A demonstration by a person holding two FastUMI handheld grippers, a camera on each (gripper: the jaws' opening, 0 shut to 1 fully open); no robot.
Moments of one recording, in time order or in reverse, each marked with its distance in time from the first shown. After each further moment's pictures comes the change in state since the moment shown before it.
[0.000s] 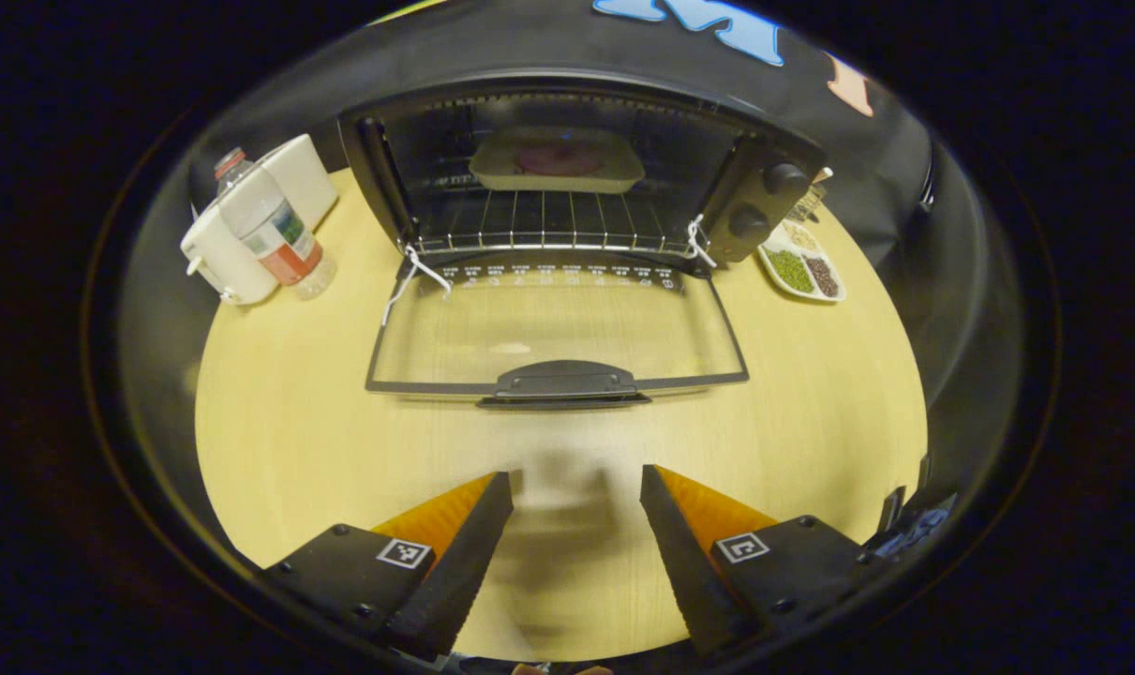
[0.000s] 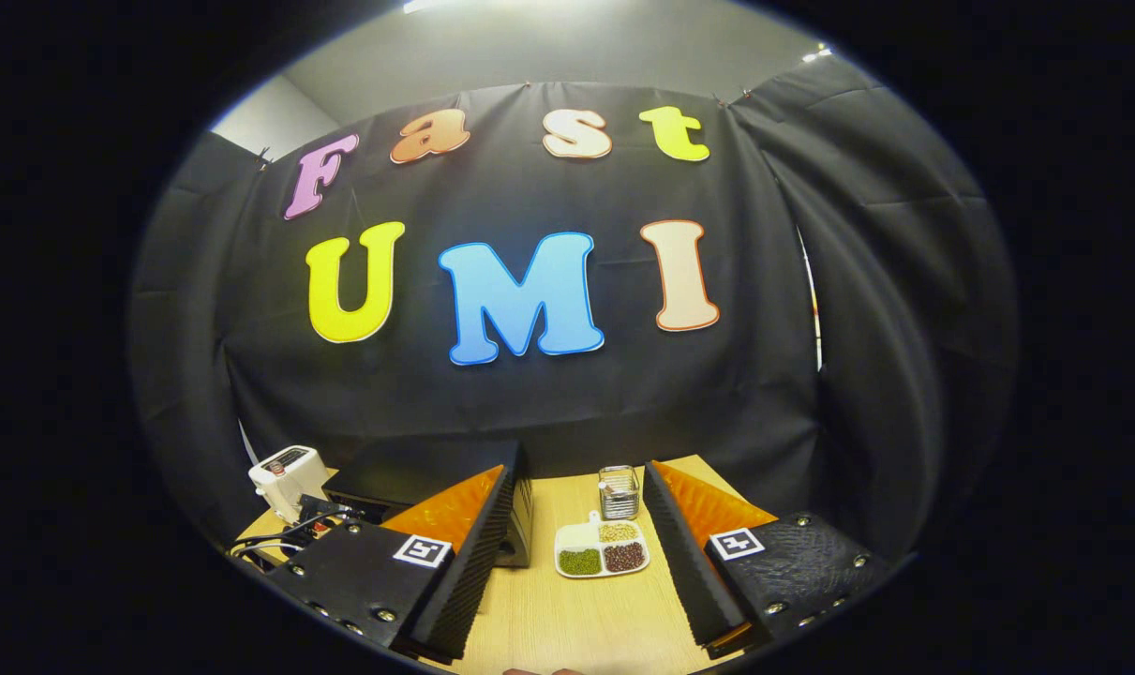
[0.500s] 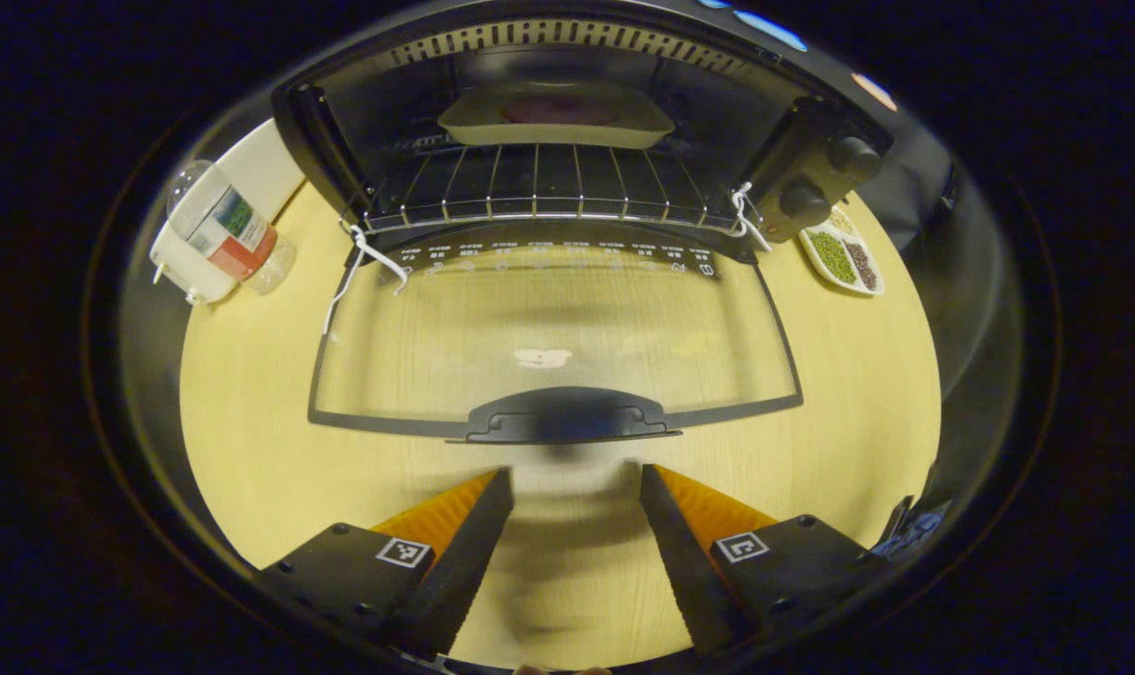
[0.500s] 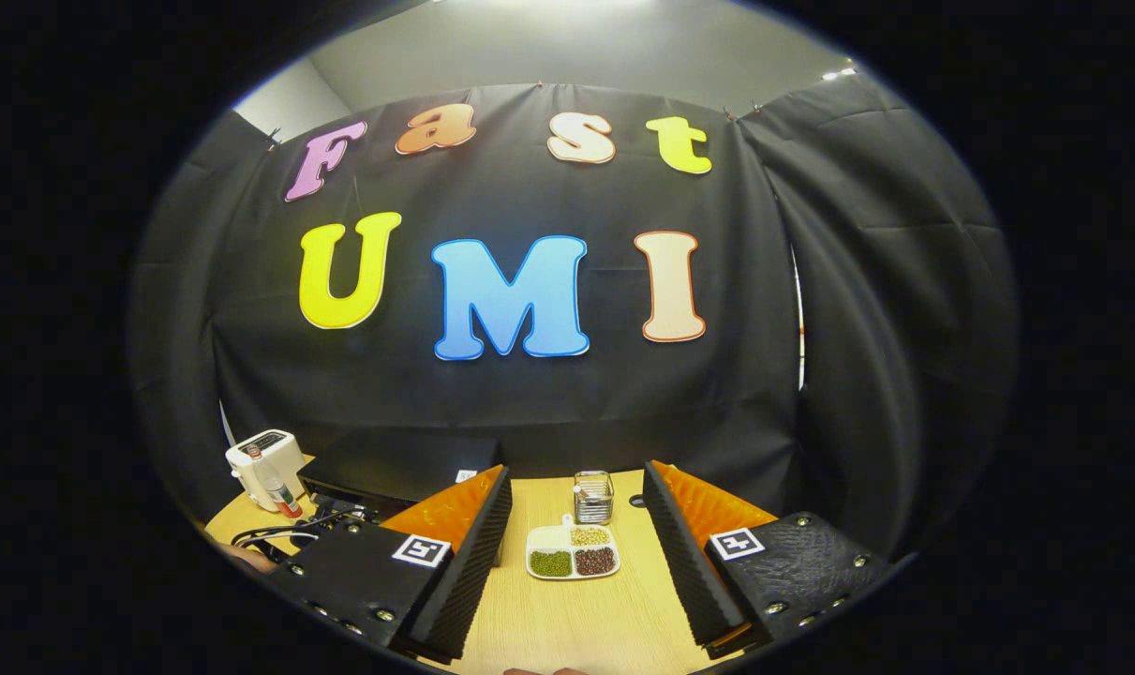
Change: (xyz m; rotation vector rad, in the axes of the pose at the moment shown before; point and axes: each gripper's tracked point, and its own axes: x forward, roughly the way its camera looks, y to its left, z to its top) left arm 0.045 0.002 0.012 0.017 0.091 0.014; right arm 0.000 -0.008 0.005 -0.061 -0.008 -0.034
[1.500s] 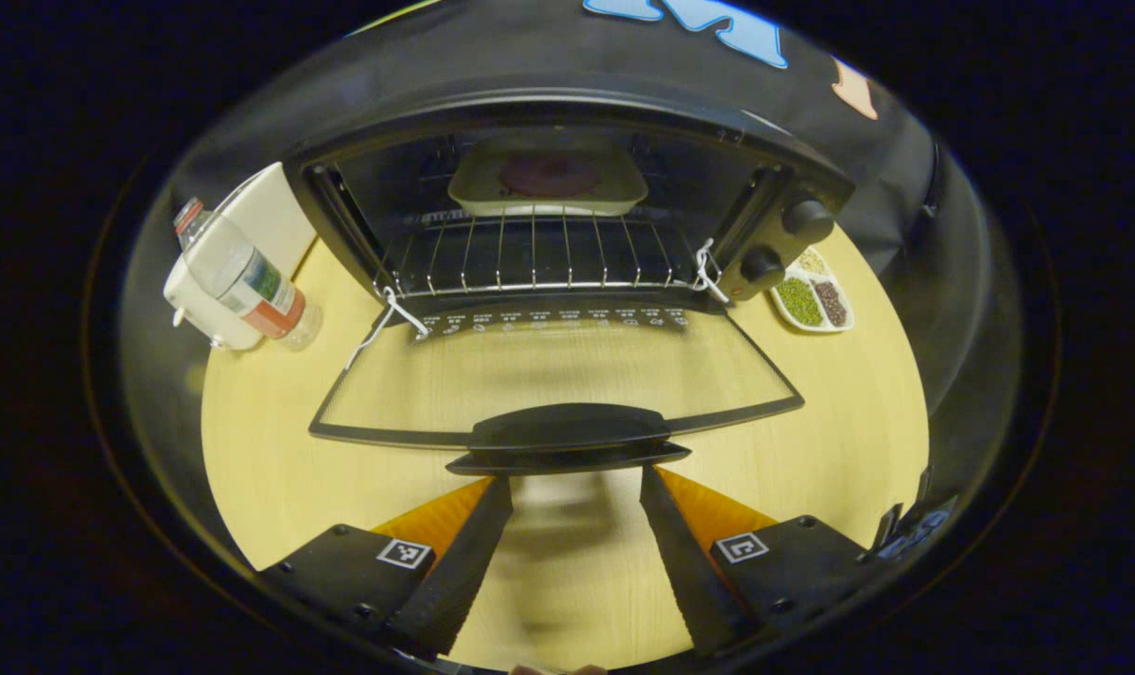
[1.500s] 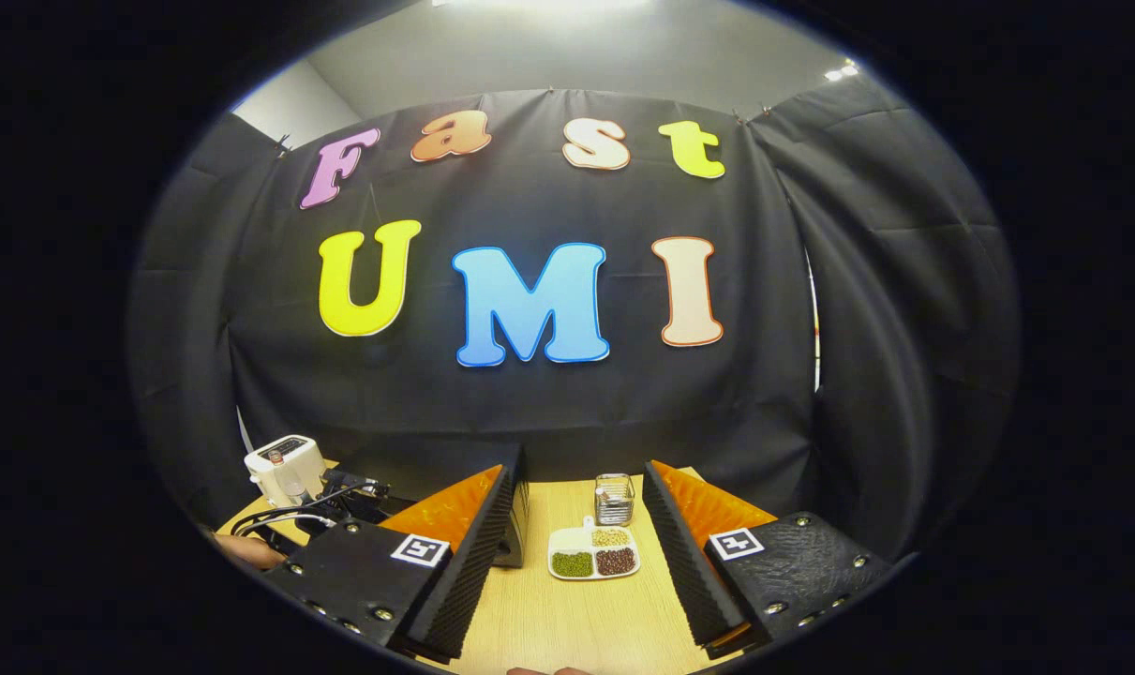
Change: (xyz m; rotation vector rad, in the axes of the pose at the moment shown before) left arm -0.047 -0.001 0.024 0.027 -0.152 -0.009; right arm -0.014 0.020 0.009 0.018 -0.019 0.045
